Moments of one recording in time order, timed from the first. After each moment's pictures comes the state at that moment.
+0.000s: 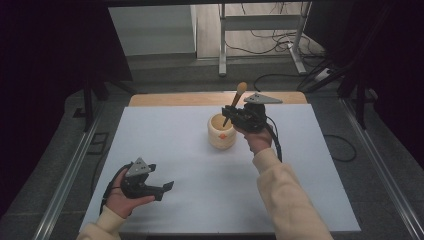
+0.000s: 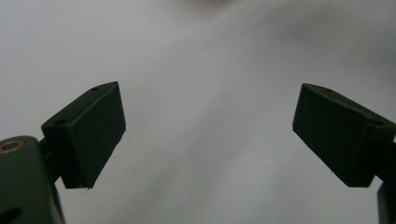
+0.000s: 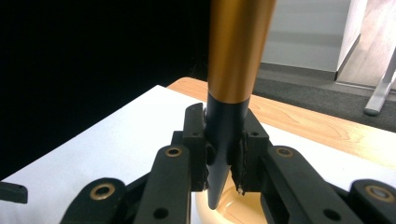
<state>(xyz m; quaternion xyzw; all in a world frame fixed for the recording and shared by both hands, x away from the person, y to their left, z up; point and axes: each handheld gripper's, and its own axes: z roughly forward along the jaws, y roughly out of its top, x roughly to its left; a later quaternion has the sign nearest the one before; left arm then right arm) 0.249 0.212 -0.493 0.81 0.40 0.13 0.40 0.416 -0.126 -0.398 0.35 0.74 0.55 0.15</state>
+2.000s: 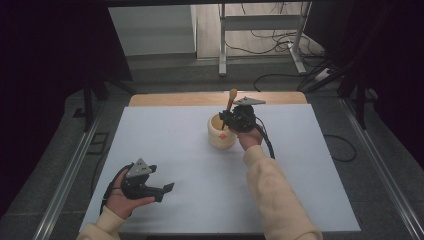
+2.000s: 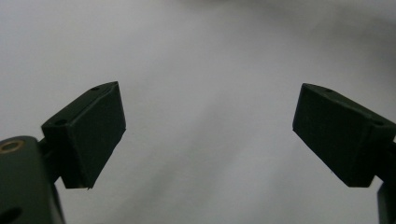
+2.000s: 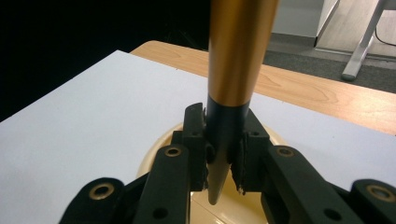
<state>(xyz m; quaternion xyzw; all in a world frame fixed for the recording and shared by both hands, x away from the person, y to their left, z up) 0.248 0.211 -0.493 0.82 0.40 0.13 0.40 0.456 -0.108 -0.450 0.39 0.77 0.49 0.16</state>
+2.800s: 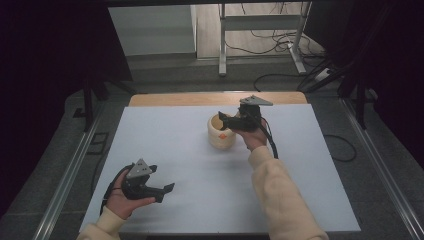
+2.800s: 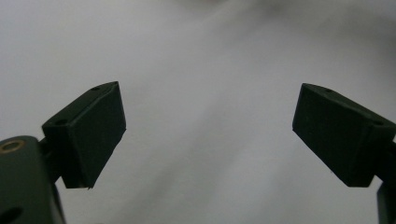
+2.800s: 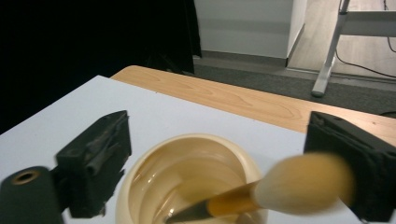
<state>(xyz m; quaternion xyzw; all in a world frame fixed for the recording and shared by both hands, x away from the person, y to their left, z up) 0.247 0.209 -0.492 0.82 0.39 0.13 0.40 0.448 -0.121 -0.438 0.41 0.73 0.51 0.21</state>
